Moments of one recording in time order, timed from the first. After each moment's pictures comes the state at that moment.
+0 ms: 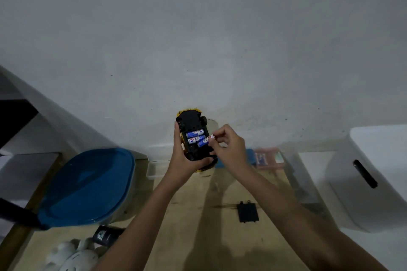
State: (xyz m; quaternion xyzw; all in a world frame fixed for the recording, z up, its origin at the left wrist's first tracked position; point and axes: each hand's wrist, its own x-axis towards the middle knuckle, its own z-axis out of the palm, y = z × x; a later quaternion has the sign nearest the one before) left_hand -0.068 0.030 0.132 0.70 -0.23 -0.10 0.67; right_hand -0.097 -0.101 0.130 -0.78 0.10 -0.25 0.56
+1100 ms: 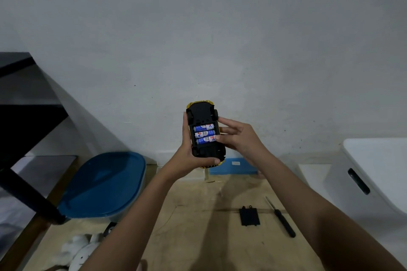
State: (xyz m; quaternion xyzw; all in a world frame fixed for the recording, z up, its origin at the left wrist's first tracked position) left_hand -0.079 0.056 0.177 0.69 -0.32 -0.18 0.63; right_hand -0.129 -0.106 0.209 -0.68 0.06 -0.08 0.72
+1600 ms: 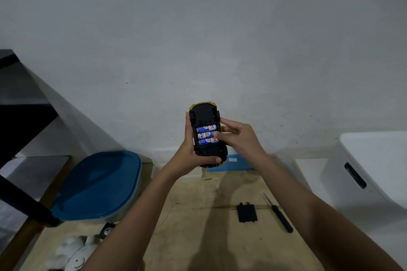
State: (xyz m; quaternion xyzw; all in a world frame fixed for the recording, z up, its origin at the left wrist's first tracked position) left_hand -0.071 0.042 0.165 0.72 -0.31 -0.20 0.59; right_hand -0.125 -0.112 0.192 -0.72 0.09 -0.14 0.68
